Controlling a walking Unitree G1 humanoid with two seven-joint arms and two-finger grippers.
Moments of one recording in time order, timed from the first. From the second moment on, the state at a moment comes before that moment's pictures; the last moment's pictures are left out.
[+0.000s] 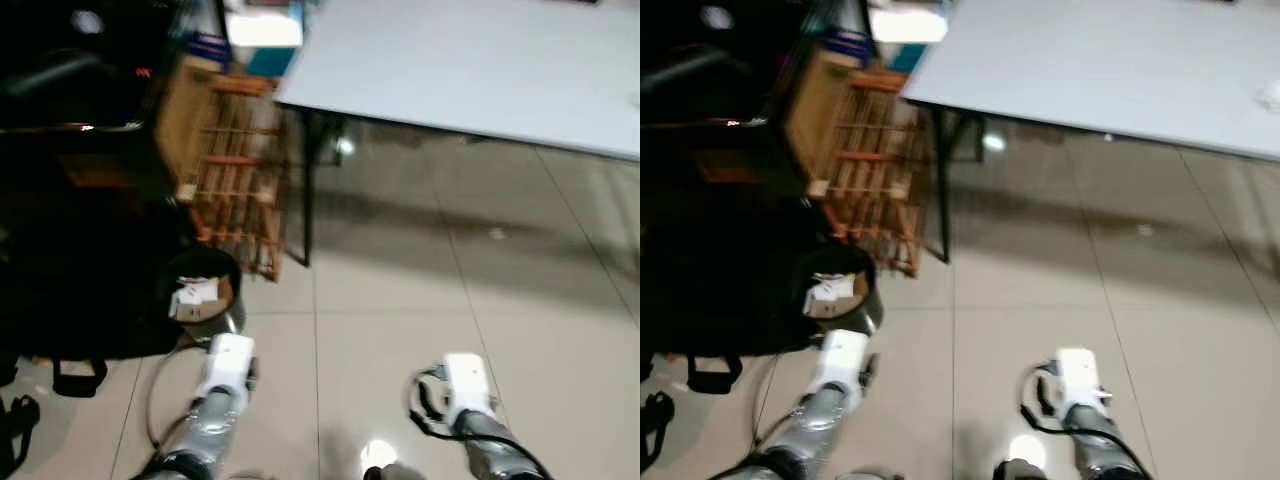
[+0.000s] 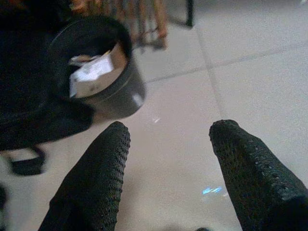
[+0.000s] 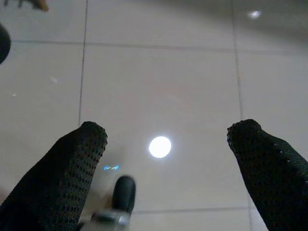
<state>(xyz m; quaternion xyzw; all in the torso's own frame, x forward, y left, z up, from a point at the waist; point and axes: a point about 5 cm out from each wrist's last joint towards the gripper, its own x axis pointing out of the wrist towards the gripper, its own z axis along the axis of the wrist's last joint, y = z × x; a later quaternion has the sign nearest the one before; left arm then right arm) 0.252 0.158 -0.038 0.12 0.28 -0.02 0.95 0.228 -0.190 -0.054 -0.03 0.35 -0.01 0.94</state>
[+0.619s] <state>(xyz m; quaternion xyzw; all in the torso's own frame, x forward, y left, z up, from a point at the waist) 0.249 0.176 -0.039 0.13 0.28 0.00 0.95 0.234 -0.173 -0.052 -0.02 0.34 0.01 0.94</state>
